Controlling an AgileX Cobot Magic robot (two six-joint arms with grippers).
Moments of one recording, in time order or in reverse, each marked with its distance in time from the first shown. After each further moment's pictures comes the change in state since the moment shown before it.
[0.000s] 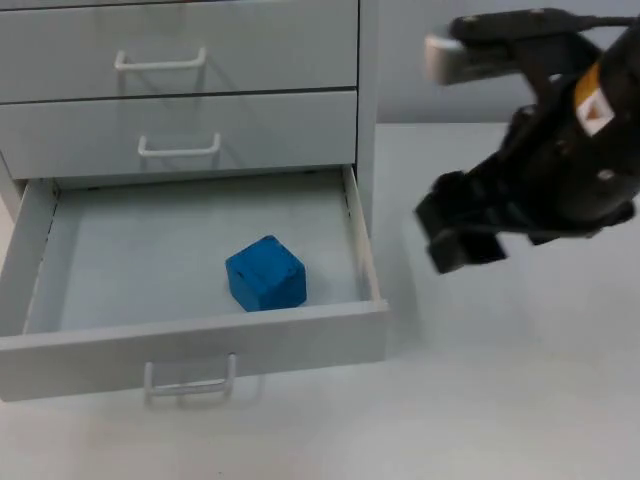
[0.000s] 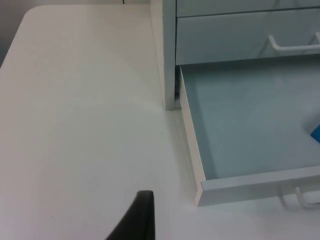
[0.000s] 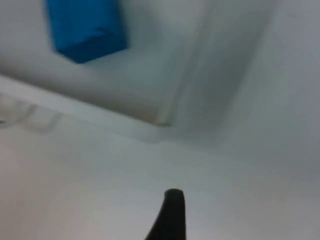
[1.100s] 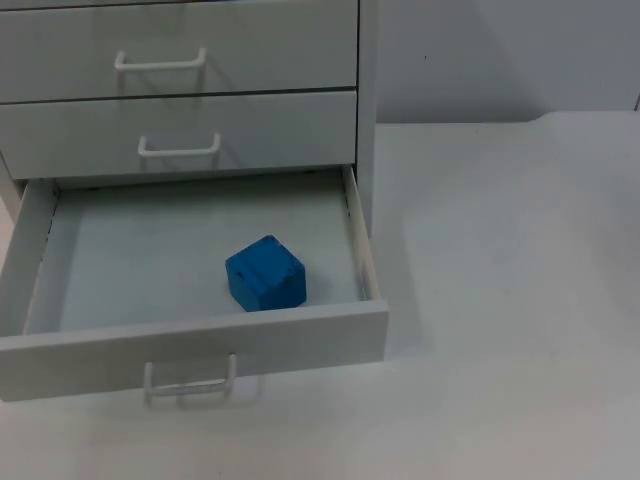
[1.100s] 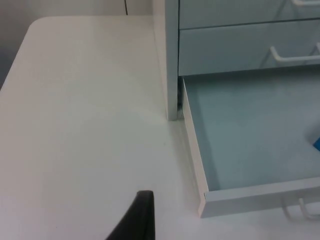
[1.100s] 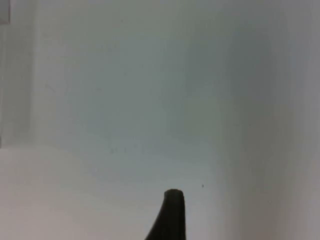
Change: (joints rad) right arm -0.723 -0.353 0.000 0.384 0.373 -0.594; left arm 0.000 0.000 0.000 0.007 -0.032 0.000
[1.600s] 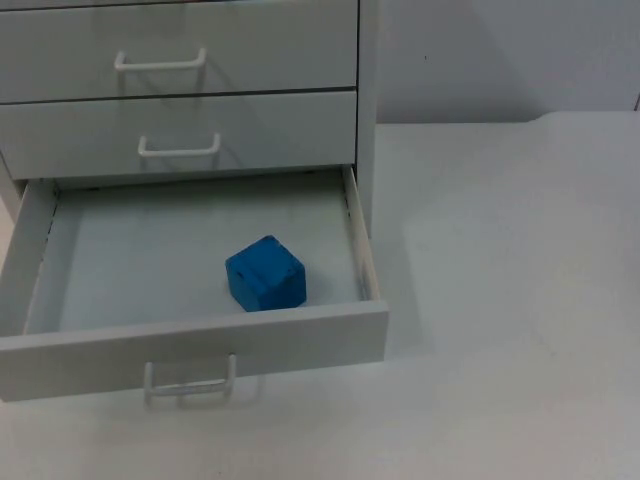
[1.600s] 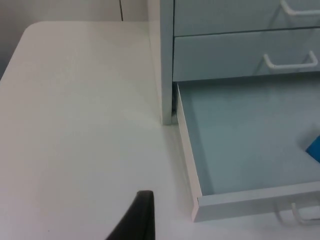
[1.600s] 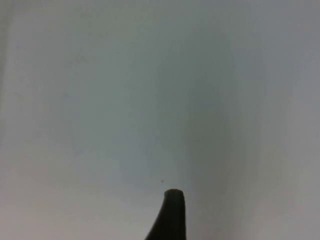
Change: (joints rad) right arm 0.000 -0.286 0.179 -0.155 -0.071 0.095; left arm 0.000 0.000 0.000 -0.021 -0.007 0.000
